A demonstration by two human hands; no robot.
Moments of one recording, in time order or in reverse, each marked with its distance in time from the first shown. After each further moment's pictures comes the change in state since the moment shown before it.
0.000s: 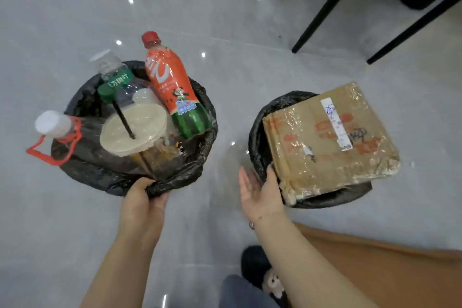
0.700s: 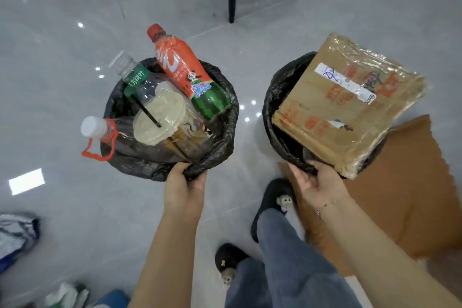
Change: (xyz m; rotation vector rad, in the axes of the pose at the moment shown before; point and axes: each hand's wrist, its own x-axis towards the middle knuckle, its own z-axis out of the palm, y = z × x) left_hand -0.202 0.034 0.112 0.271 -0.132 -0.203; right_hand -0.209 -0.129 -0.071 0.304 0.220 -0.022
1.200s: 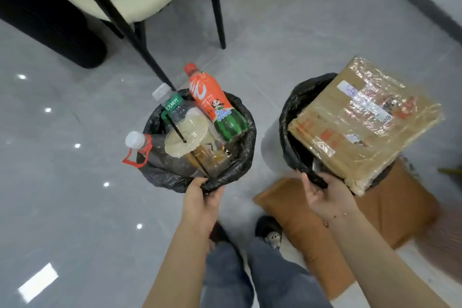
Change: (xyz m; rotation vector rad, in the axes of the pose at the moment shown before) left_hand -0.043 -0.068 0.230 0.408 -0.079 -0.258; right_hand -0.053 -0.179 0.038 0.377 0.088 -0.068
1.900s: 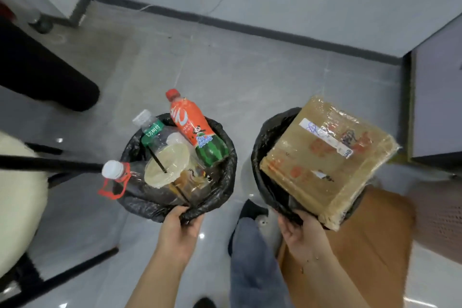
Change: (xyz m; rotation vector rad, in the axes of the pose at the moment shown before) left_hand 0.094 -0.056 0.393 0.606 -0.167 -0.139; right_hand 0.072 -0.211 0.141 0.385 0.078 -0.084
